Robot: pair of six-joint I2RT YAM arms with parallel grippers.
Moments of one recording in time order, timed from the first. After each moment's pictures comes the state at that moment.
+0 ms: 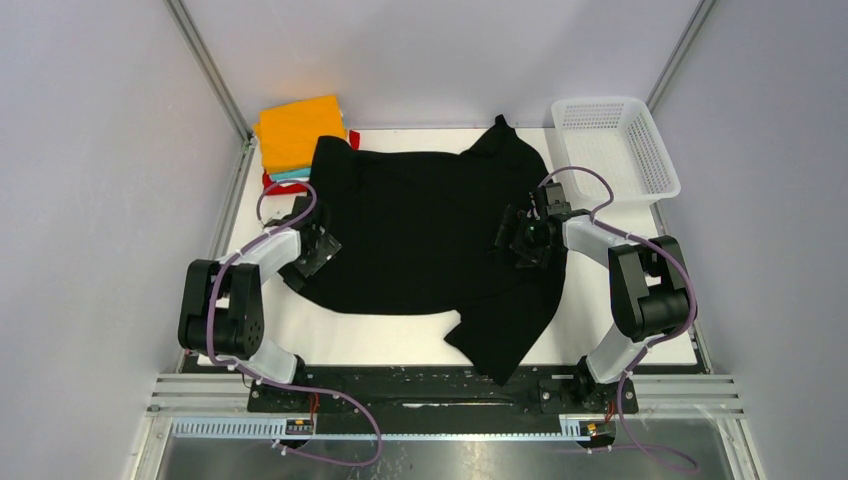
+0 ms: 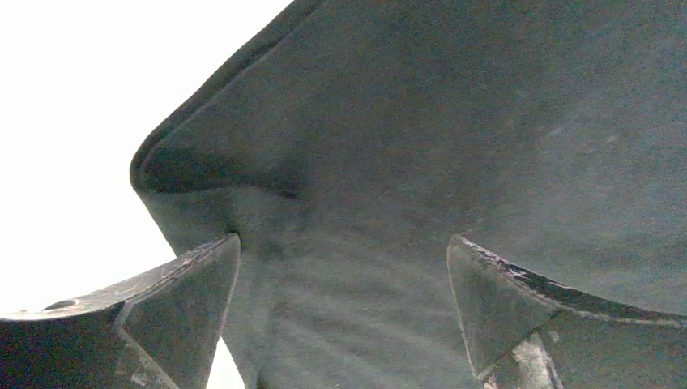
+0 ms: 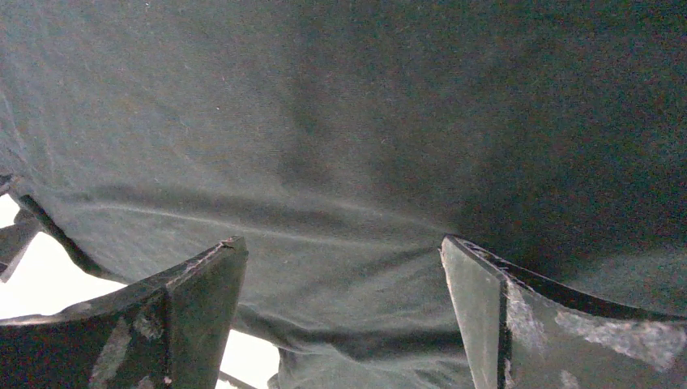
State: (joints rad) left arm -0.10 1.56 0.87 -0.55 -0.30 -0.93; right arm 0.22 1.69 0.94 -0.35 -0.30 0.60
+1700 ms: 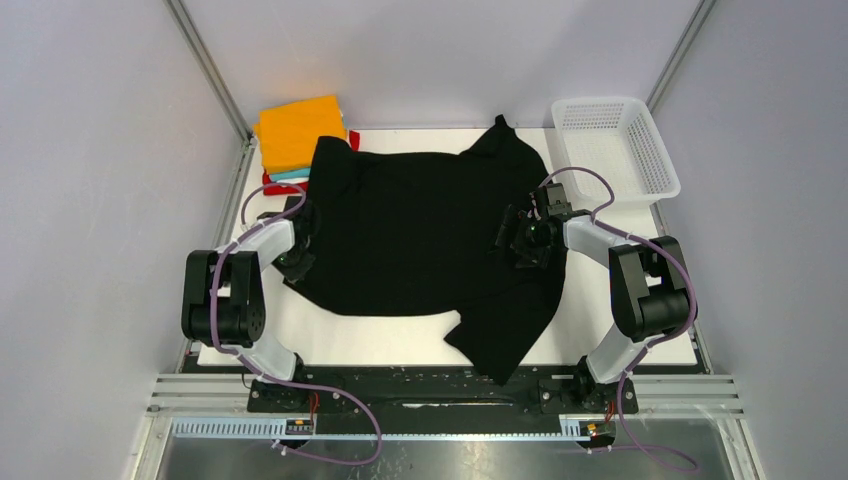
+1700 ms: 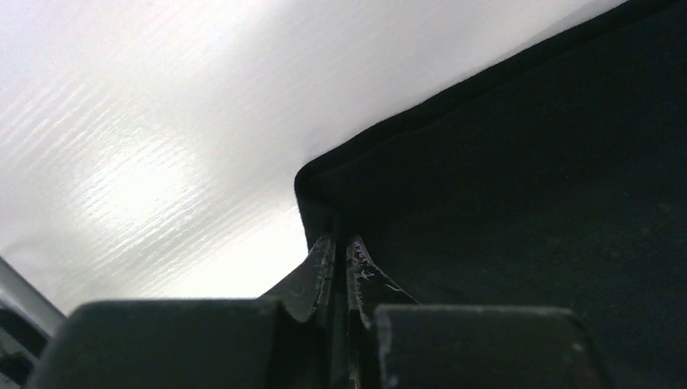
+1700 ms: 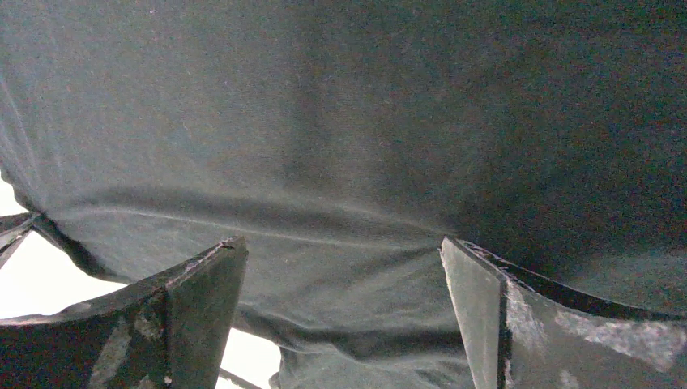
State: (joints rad) left arm -0.02 1.63 0.93 -0.75 -0.45 -0.97; right arm 0.22 1.69 0.93 -0.34 -0.31 0.60
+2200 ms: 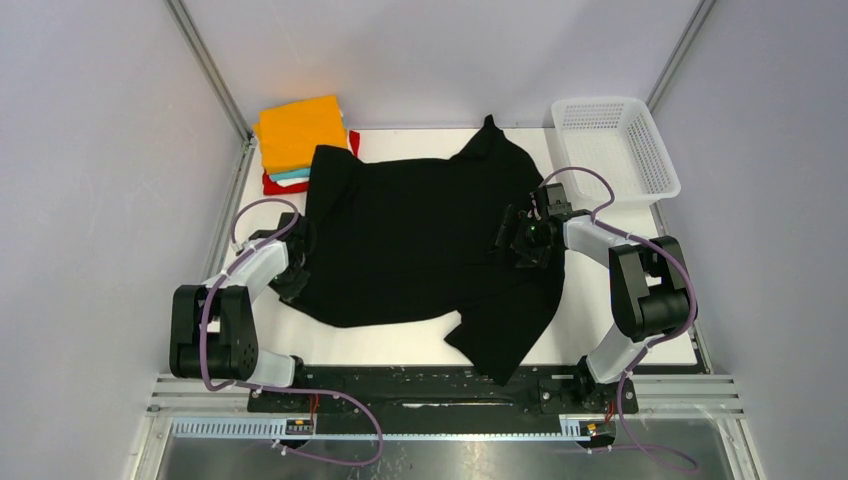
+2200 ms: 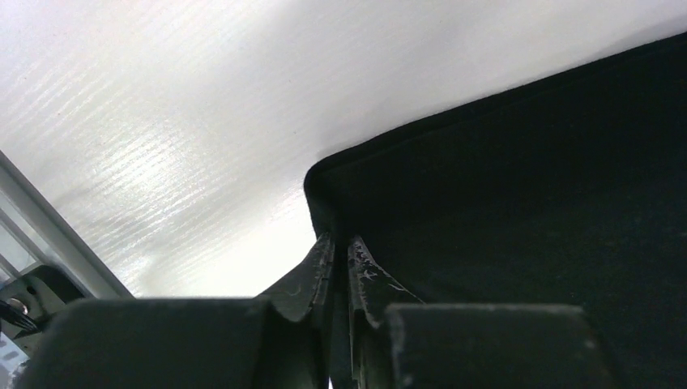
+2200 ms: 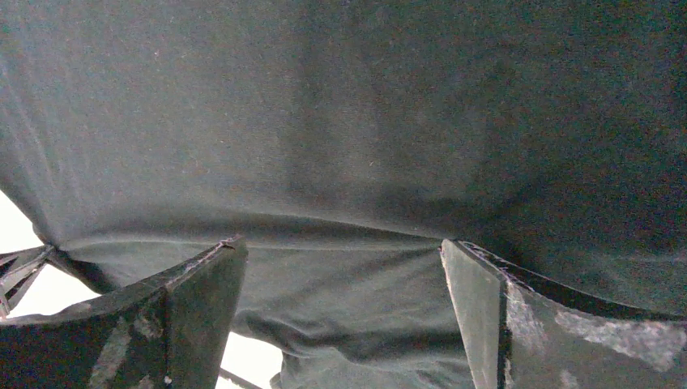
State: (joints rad) left arm -0.03 1.42 0.78 -0.83 -0.47 -1.02; right arm 0.22 1.69 0.93 -0.34 -0.31 0.60
